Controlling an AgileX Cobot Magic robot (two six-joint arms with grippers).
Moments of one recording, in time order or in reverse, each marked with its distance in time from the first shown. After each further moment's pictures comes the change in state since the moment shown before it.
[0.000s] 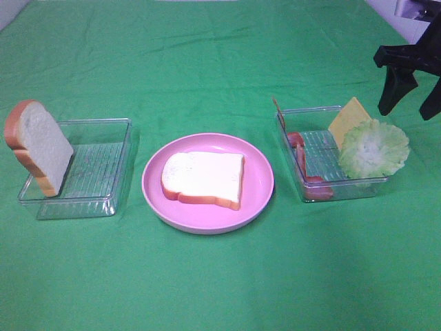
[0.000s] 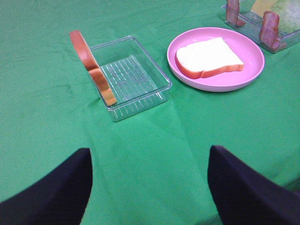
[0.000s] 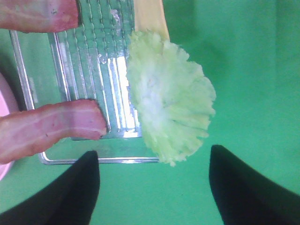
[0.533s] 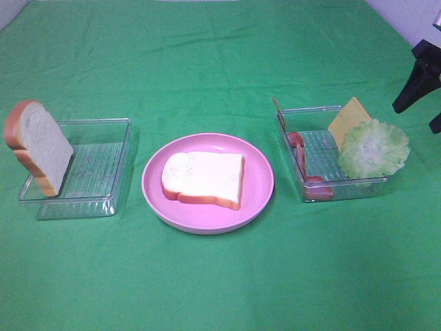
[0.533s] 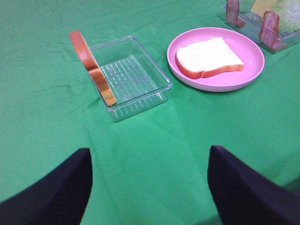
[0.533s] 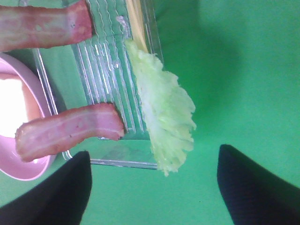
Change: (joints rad) left arm 0.000 0.000 0.001 0.002 0.000 0.000; right arm -0.232 0.126 -0.053 0.313 0.107 -0.229
